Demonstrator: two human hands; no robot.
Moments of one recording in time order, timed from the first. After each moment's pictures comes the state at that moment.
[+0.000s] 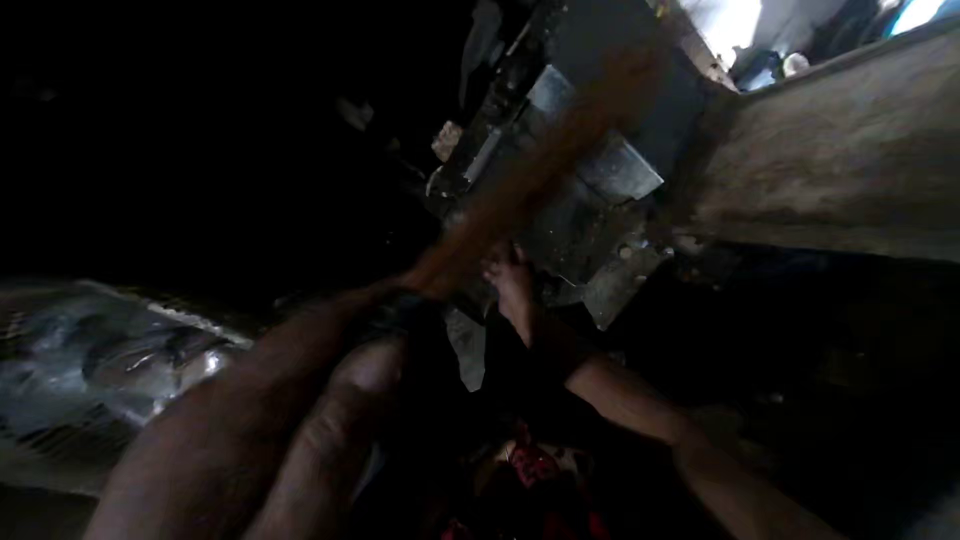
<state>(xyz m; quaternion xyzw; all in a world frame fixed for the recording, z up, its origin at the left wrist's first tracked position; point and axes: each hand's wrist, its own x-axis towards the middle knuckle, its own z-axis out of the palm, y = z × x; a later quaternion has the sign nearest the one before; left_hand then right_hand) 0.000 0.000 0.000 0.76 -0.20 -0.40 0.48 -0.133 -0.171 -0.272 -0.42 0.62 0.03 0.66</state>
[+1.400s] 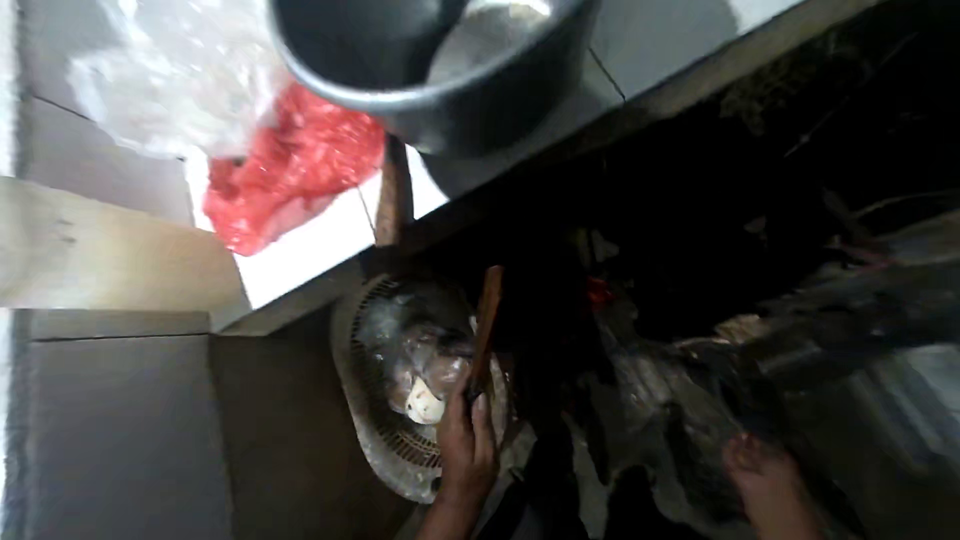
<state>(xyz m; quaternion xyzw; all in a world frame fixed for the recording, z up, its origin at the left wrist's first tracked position) 0.004 0.243 -0.133 0.89 0.01 0.05 0.46 -0.091 -0.139 -0.277 -0.23 0.70 -0.17 0.66</state>
